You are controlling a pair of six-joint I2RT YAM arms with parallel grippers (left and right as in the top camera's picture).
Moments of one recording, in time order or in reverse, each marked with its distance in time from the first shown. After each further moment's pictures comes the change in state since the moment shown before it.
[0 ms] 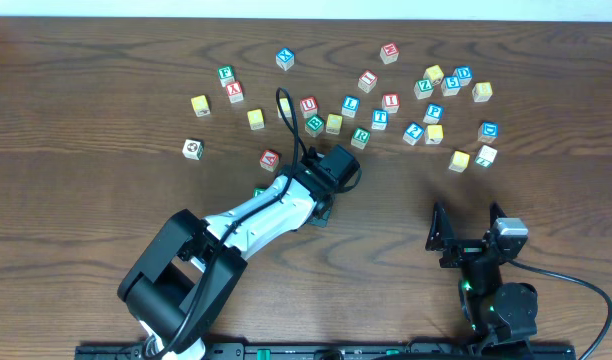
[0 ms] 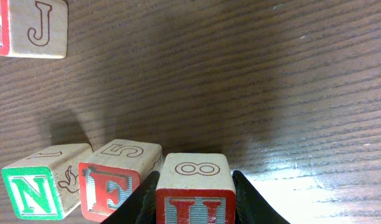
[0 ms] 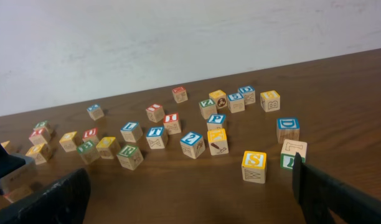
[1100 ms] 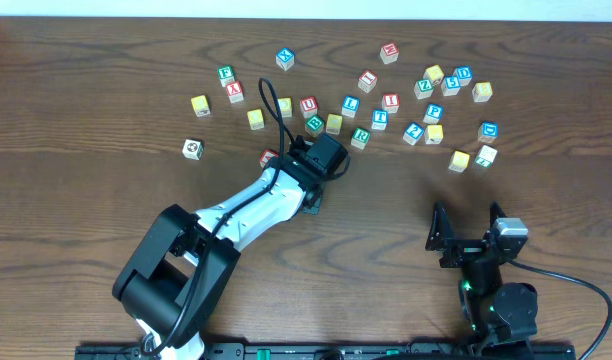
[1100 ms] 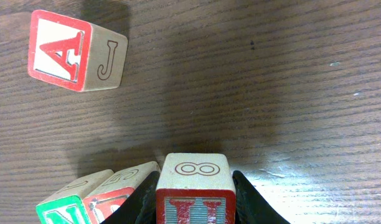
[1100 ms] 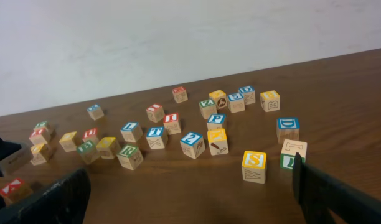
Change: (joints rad) left arm 0.068 0.000 0.000 0.047 -0.031 0.003; right arm 0.000 0.000 0.000 0.000 0.000 0.000
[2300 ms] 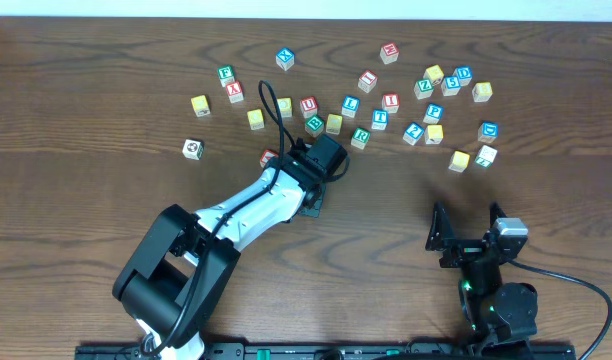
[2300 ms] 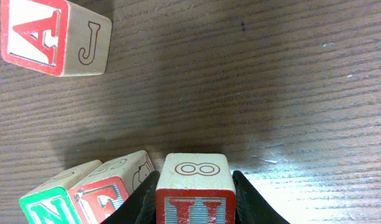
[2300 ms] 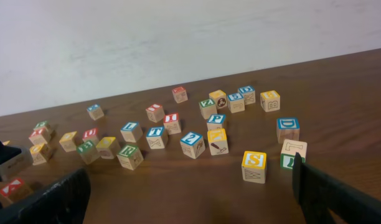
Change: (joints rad) left arm 0.000 0.000 0.000 -0.023 0.039 -0.001; right arm 0.000 0.000 0.000 0.000 0.000 0.000
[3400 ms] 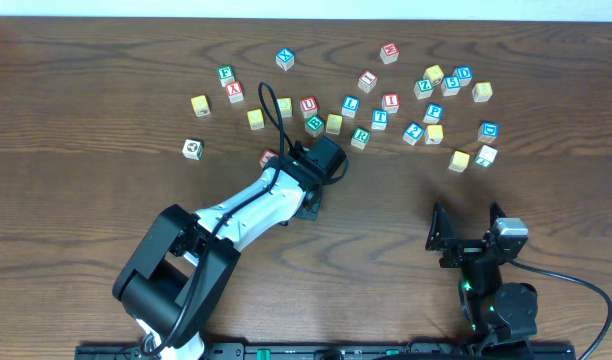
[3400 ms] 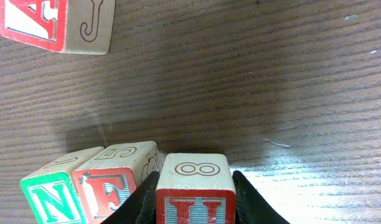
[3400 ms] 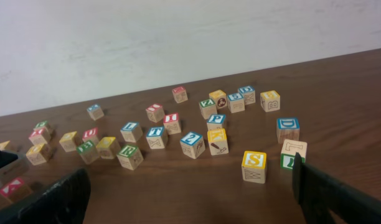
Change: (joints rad) left arm 0.000 0.000 0.000 -0.042 0.000 -0.003; right arm 0.000 0.000 0.000 0.000 0.000 0.000
